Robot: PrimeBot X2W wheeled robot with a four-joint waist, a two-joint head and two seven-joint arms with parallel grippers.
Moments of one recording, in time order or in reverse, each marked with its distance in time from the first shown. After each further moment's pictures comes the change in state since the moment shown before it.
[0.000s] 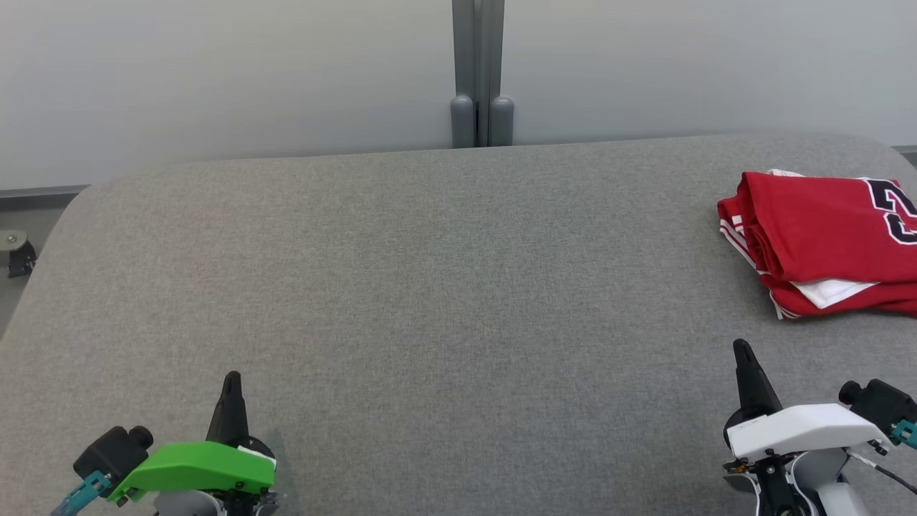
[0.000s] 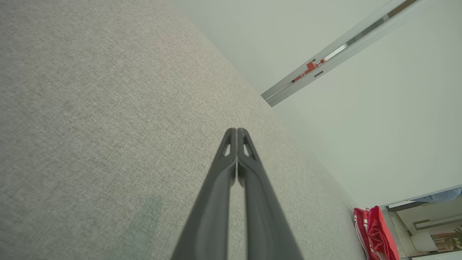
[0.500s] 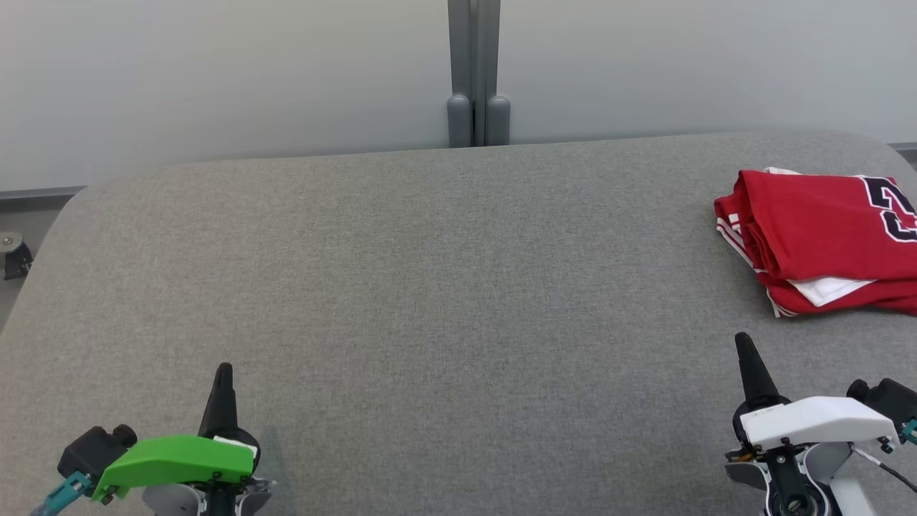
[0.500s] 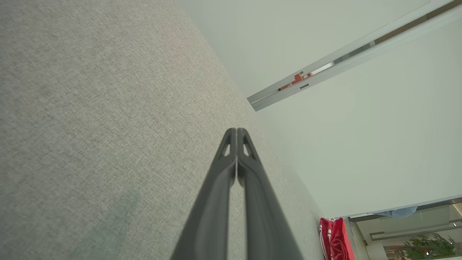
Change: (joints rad) left arm -0.013 0.000 0.035 -0.014 -0.159 -0.019 0.044; right arm -0.013 -0.001 -0.013 -0.012 0.176 -0.001 0.045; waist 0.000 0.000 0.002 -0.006
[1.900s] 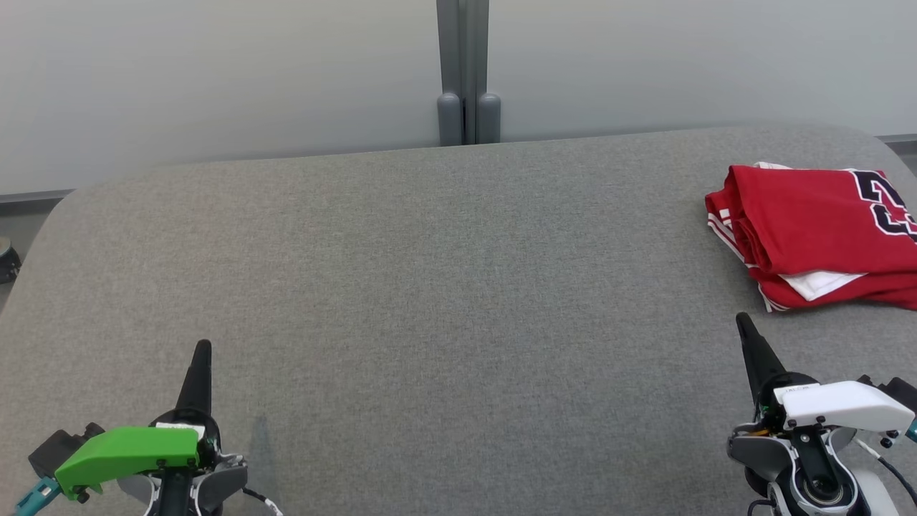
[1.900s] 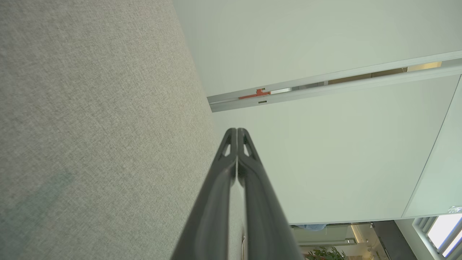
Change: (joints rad) left arm -0.026 0.000 0.077 -0.036 -0.351 -0.047 0.101; right arm -0.030 -0.002 -0.027 -0.023 0.380 0.000 0.100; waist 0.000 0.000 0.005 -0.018
